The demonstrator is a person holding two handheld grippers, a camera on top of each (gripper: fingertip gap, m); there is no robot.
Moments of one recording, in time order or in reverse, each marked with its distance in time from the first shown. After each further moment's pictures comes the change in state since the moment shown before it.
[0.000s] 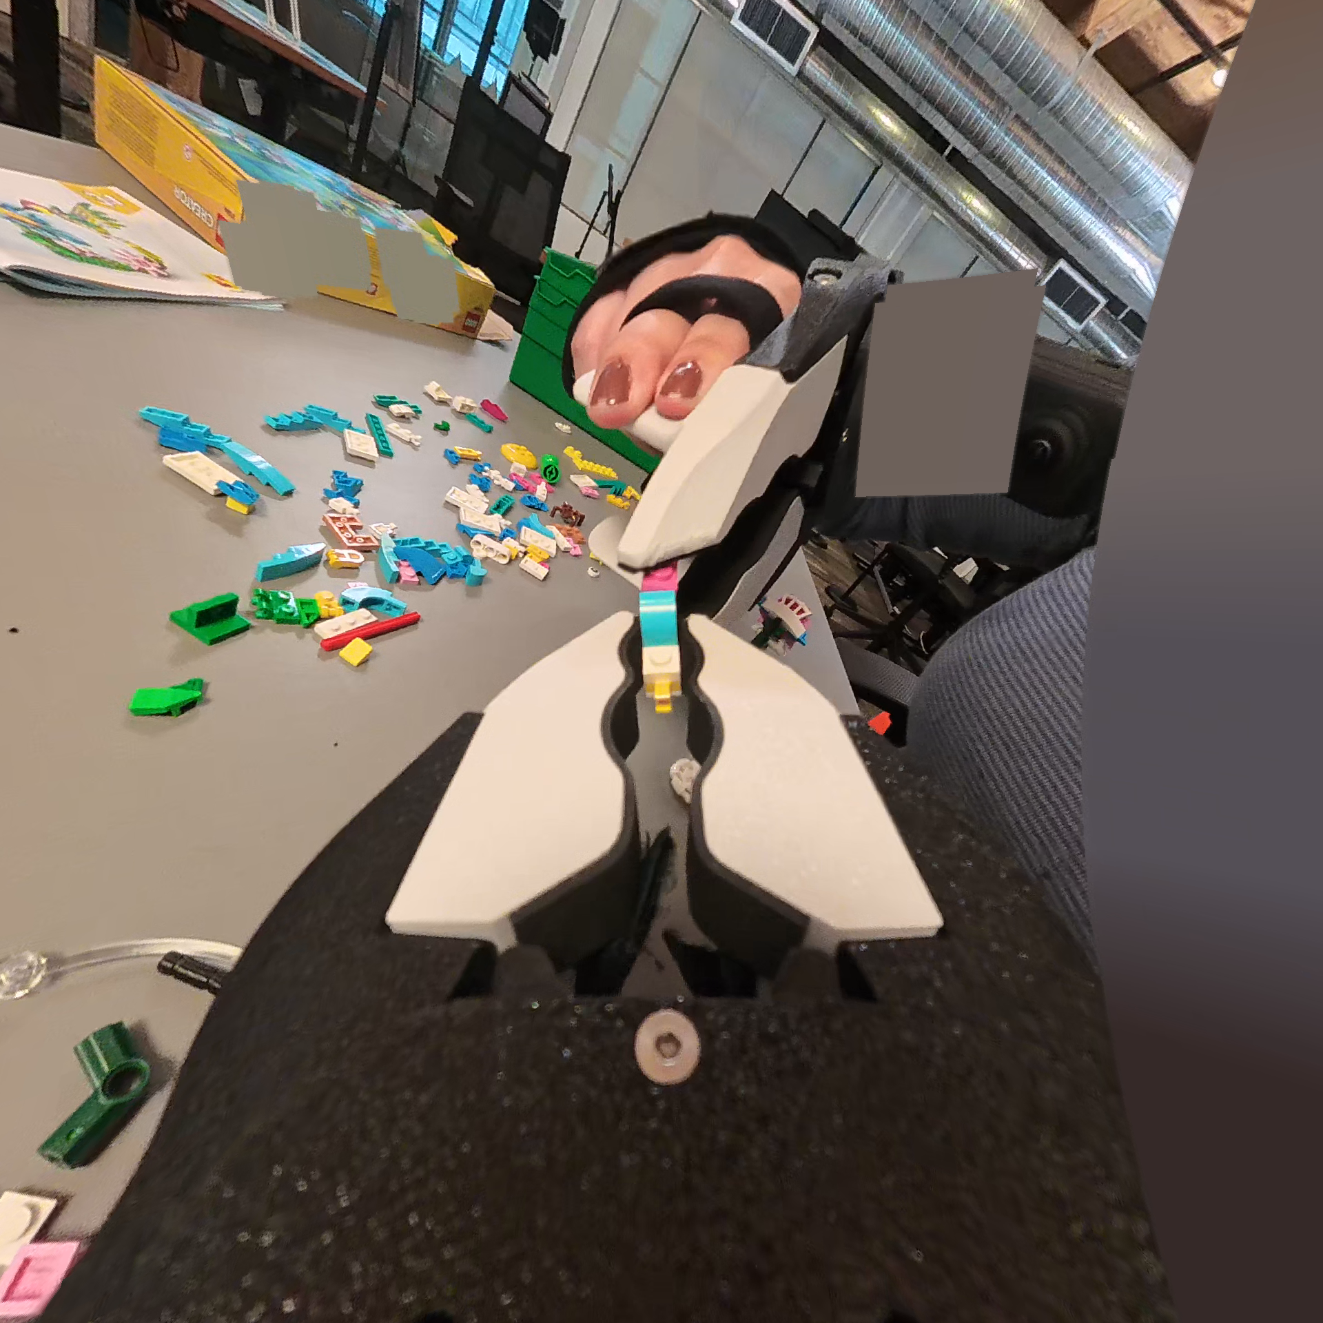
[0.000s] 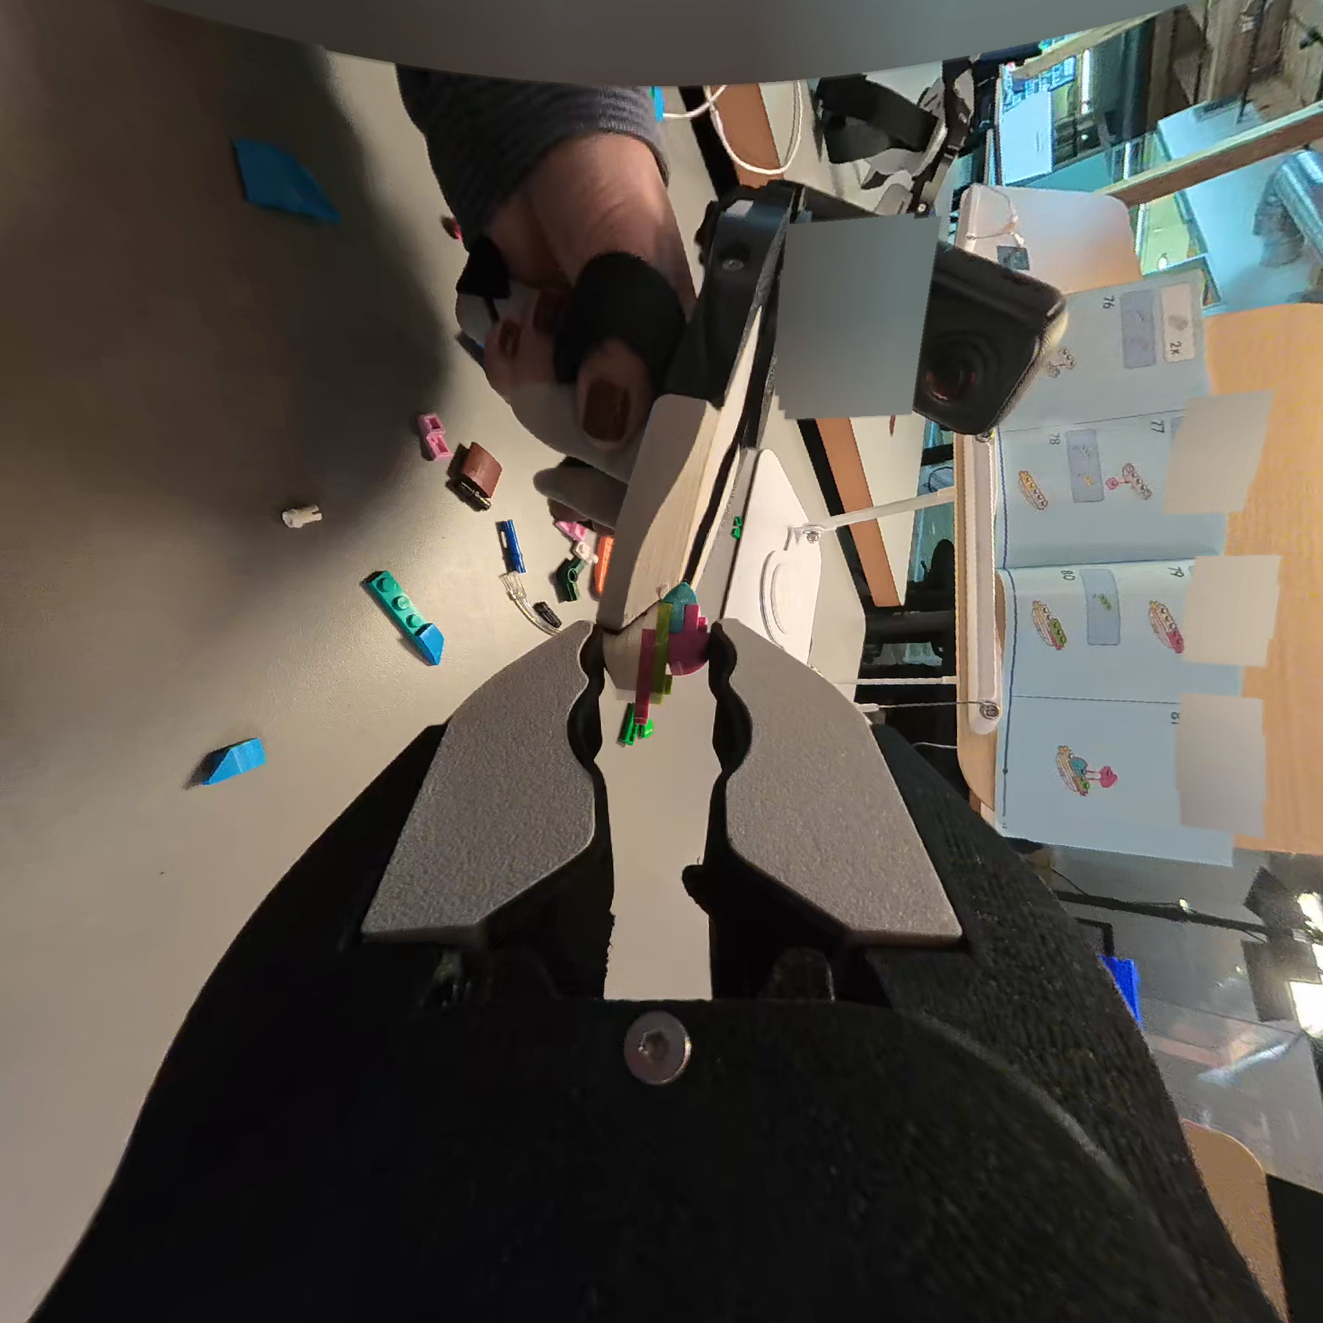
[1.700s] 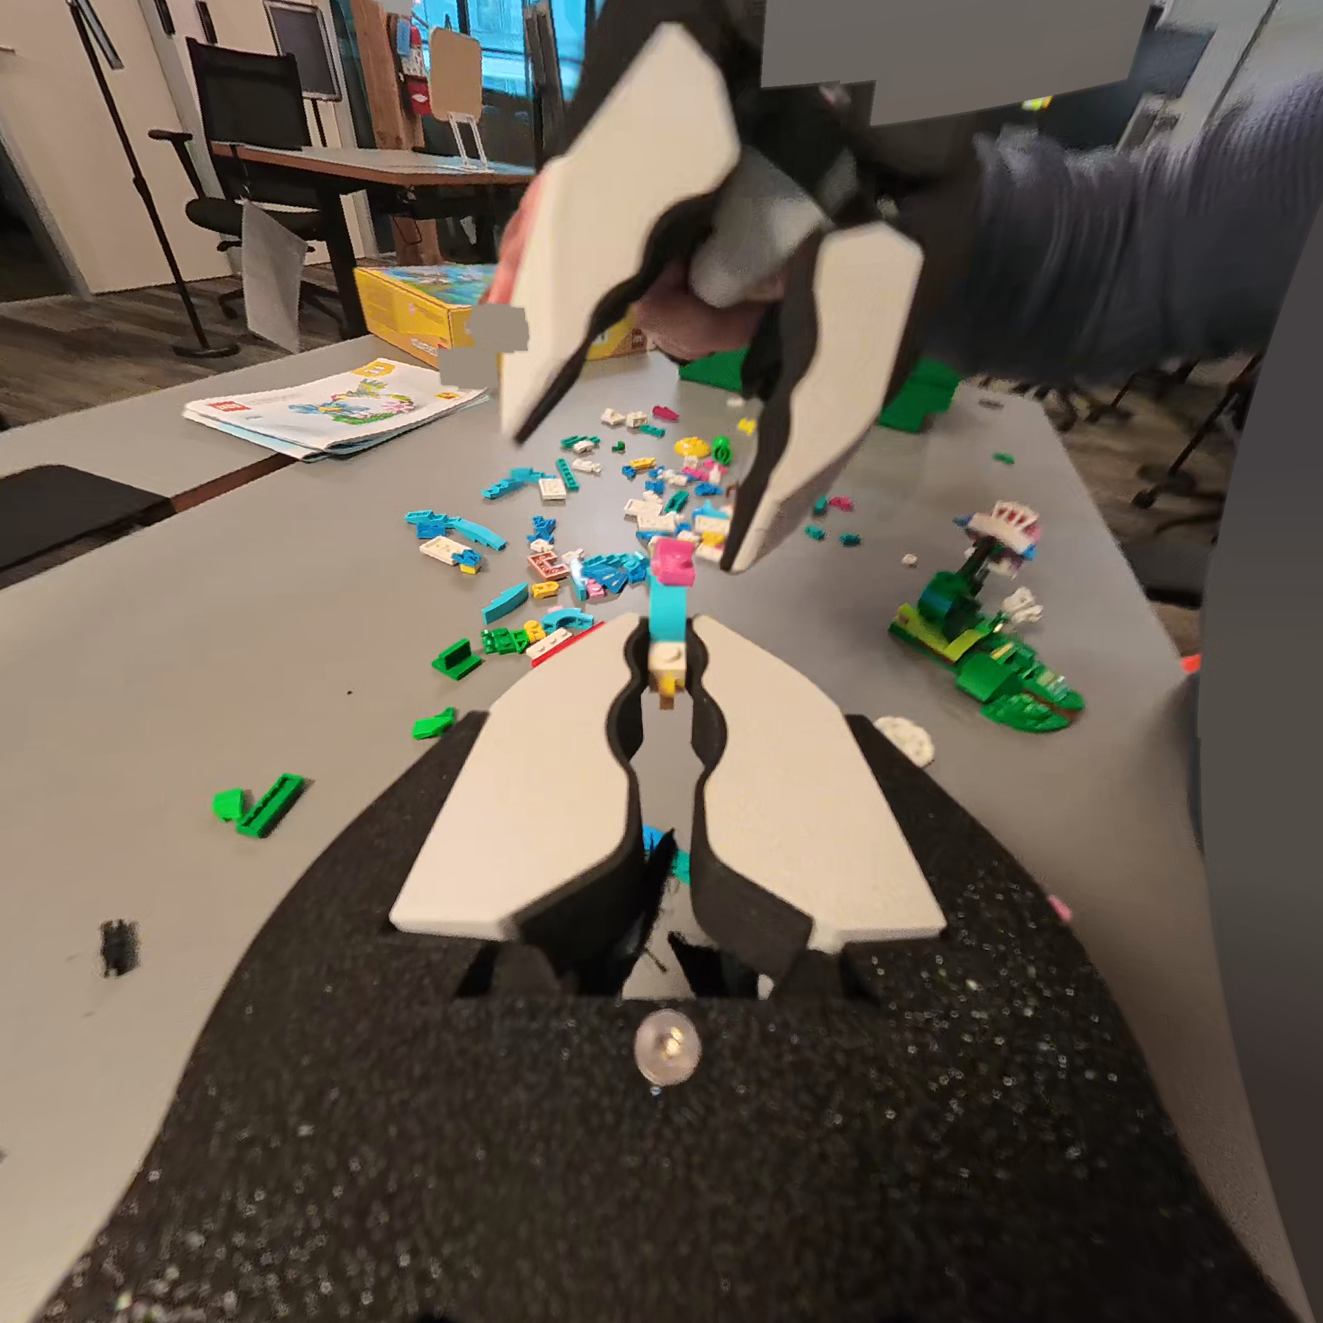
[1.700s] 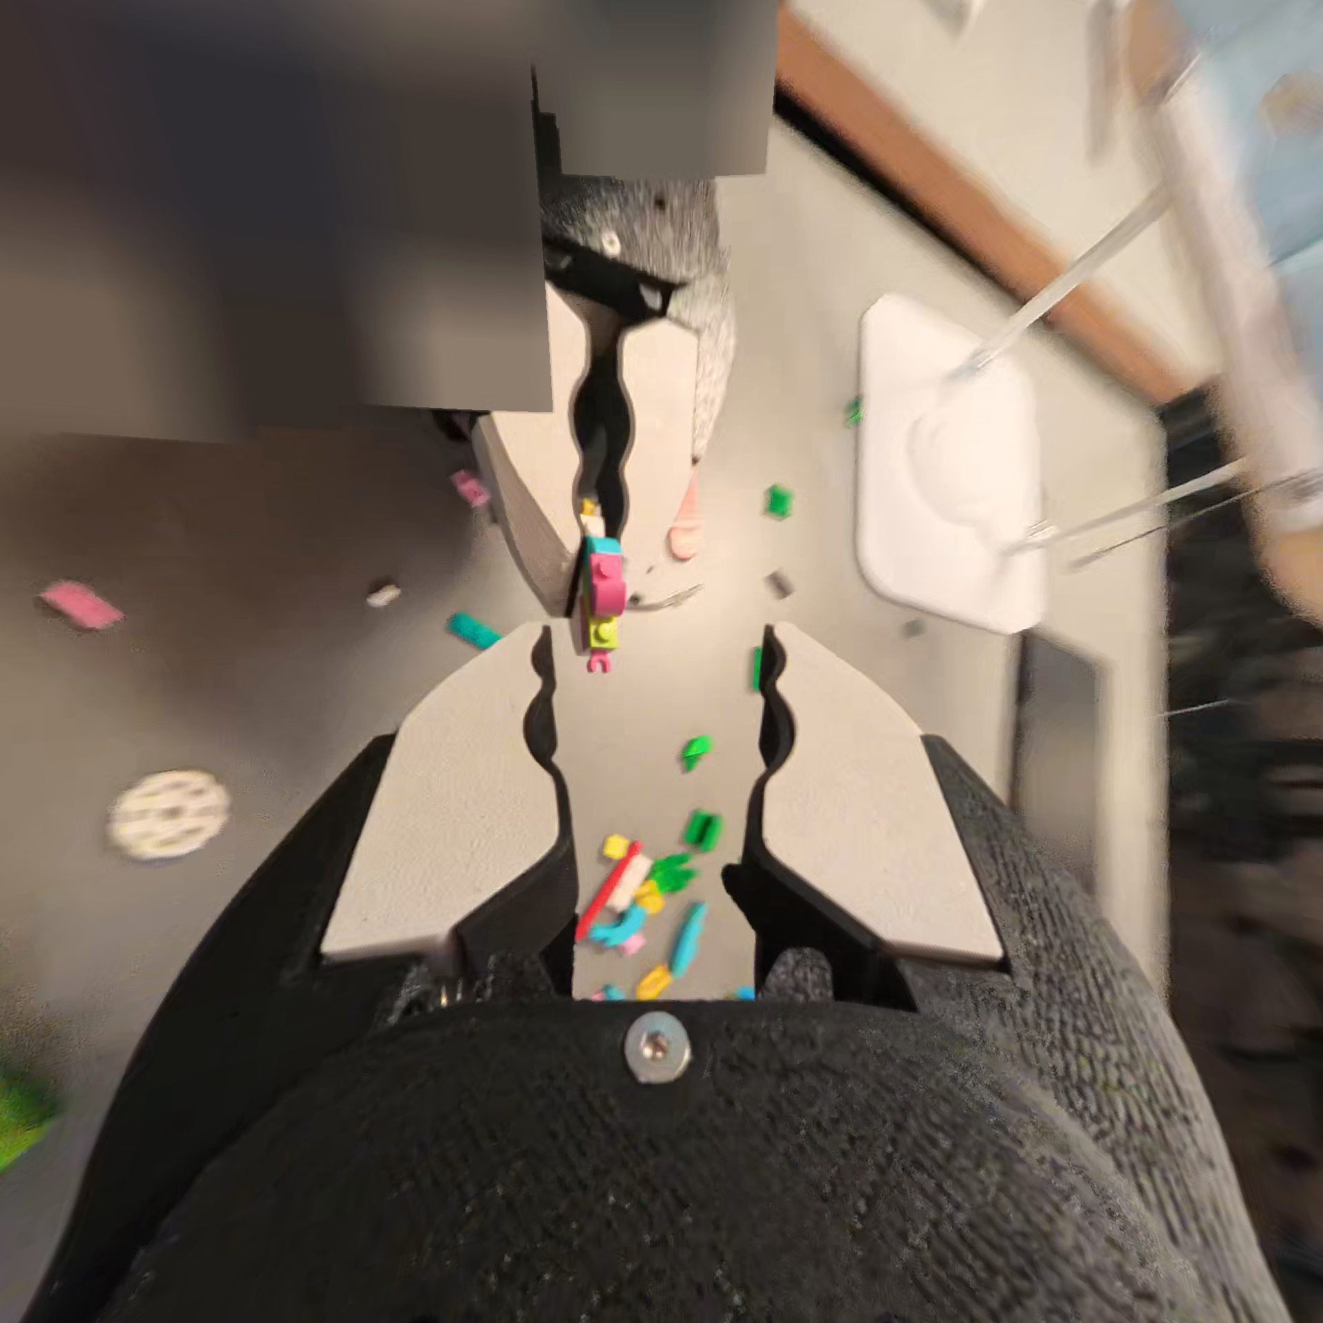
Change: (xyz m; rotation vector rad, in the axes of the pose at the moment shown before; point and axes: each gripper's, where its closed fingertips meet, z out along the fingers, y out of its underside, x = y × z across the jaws) left arm -0.025 -0.001 -0.009 -0.040 -0.274 0.409; right arm 0.020 0.018 -0.007 -0.049 -0.199 0.506
